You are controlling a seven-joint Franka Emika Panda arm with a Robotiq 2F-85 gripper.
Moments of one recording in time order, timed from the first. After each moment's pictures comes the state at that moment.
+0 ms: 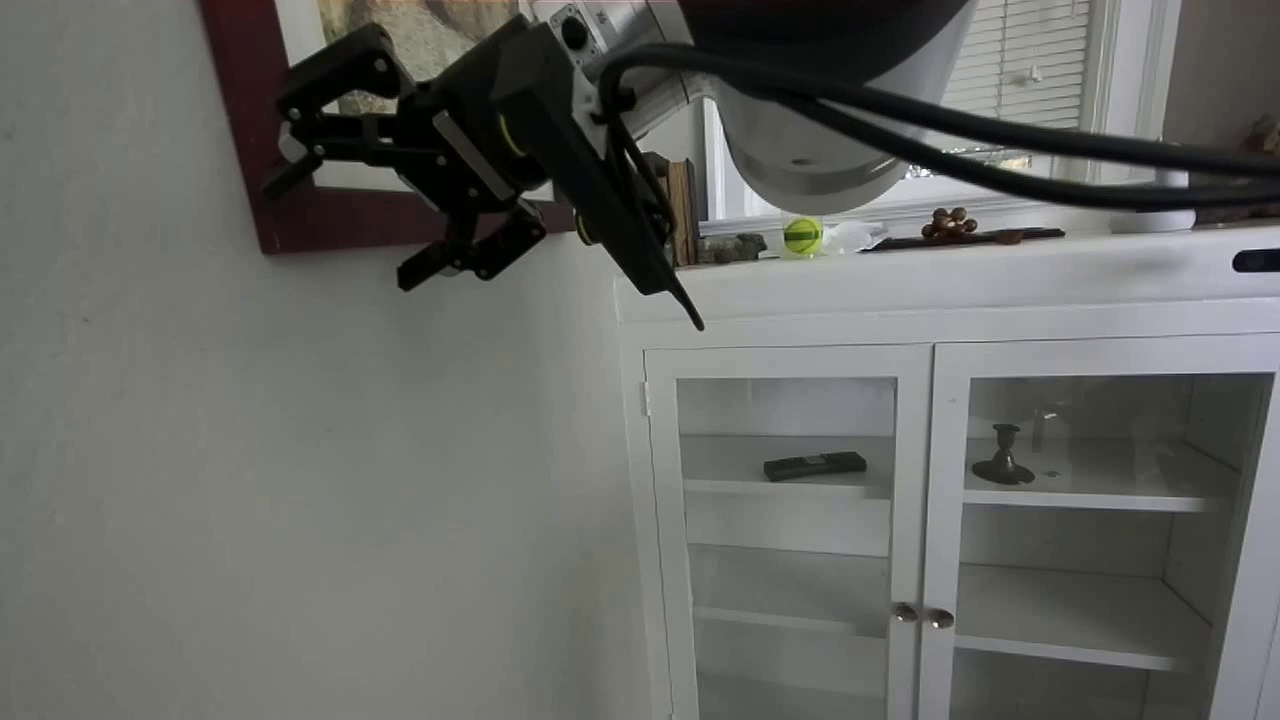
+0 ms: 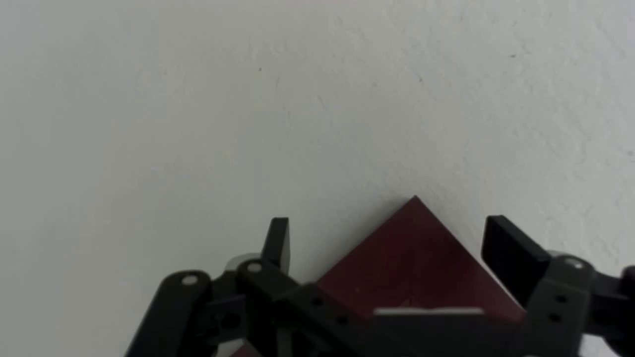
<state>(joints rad) -0.54 0.30 1.35 -2.34 0.11 3.54 0.33</state>
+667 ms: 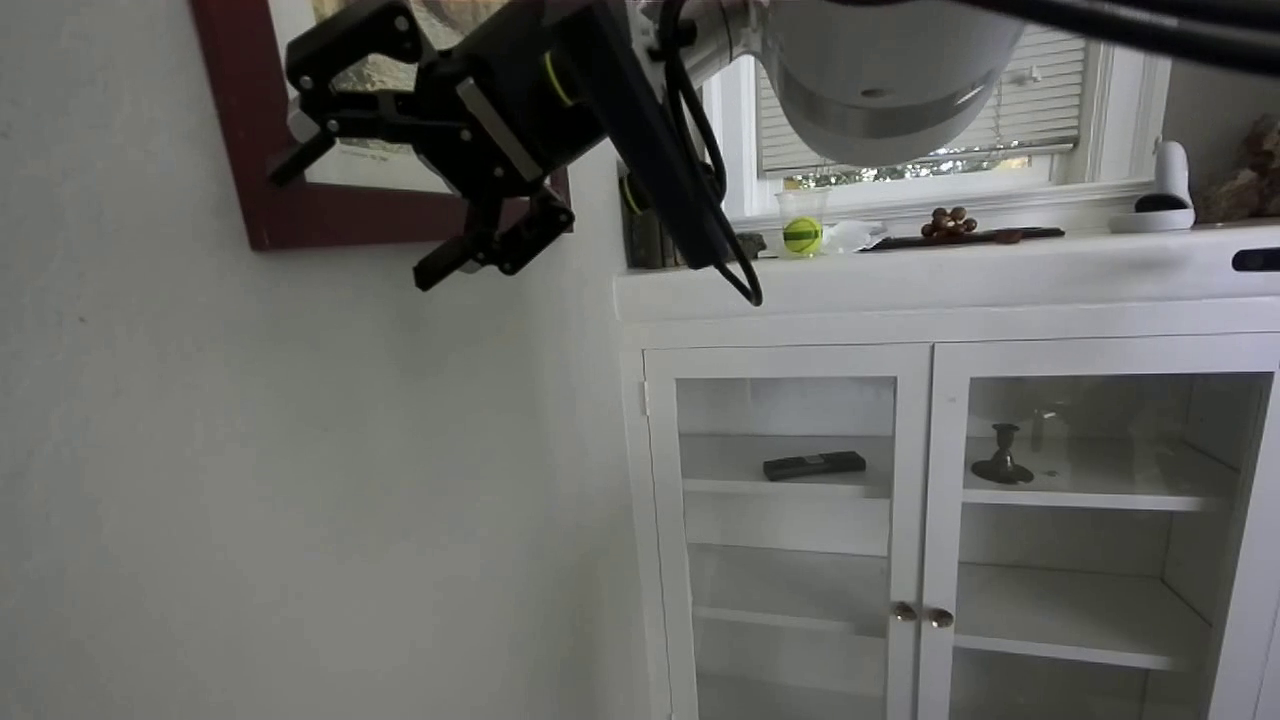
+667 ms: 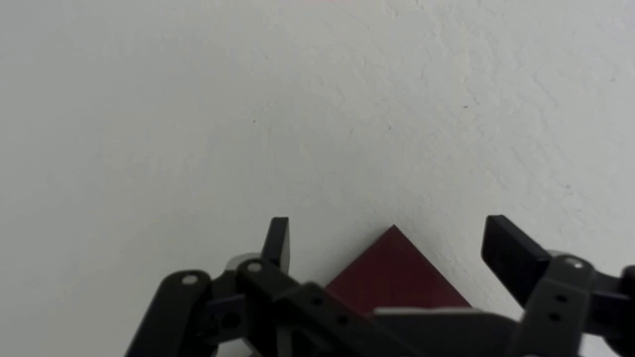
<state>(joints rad) -0.89 0.28 1.72 -2.42 0.15 3.44 0.35</state>
